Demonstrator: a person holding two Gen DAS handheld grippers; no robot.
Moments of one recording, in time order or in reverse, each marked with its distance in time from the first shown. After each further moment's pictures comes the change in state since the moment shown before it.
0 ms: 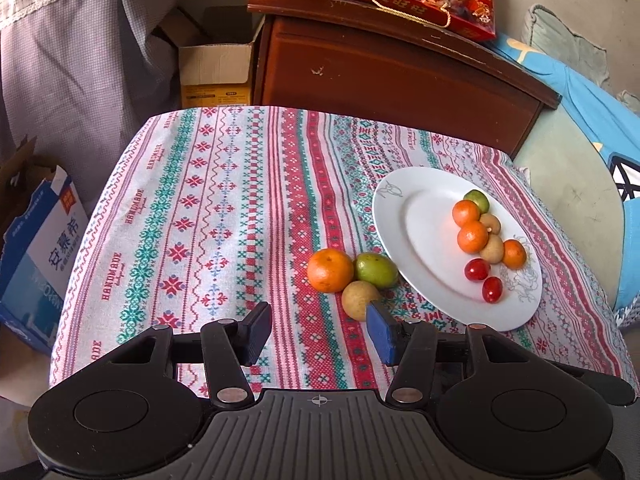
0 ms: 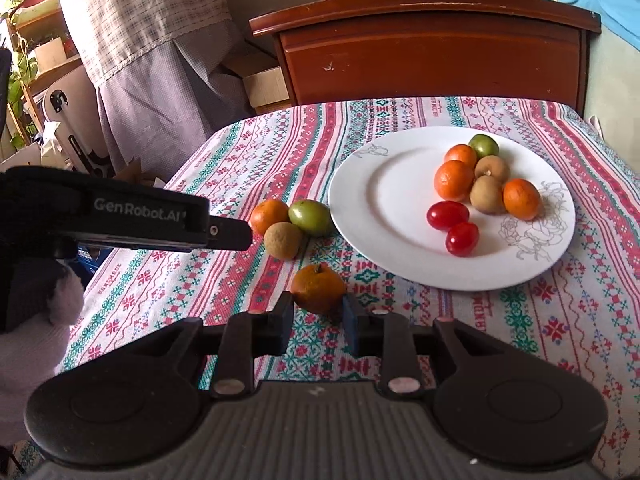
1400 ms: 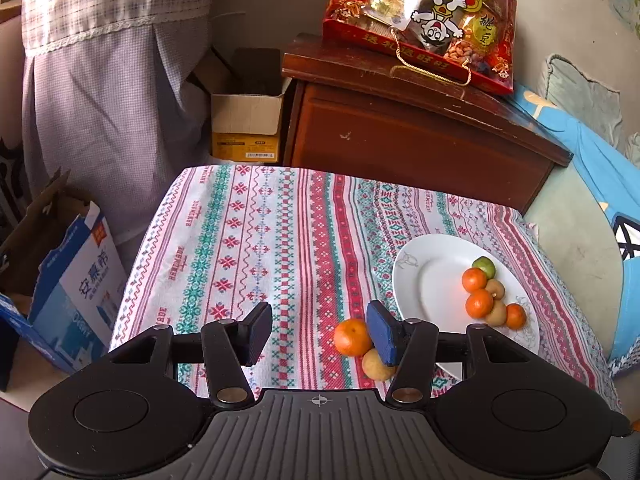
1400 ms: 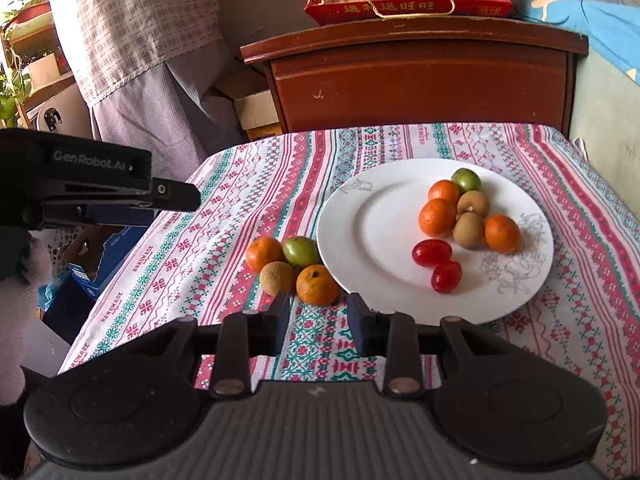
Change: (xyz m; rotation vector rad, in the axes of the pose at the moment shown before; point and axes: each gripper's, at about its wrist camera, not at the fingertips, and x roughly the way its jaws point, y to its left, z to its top) left arm -0.038 0.015 0.029 -0.058 -0.098 0.056; right arm -0.012 0.001 0.021 0.024 -0.027 -0.021
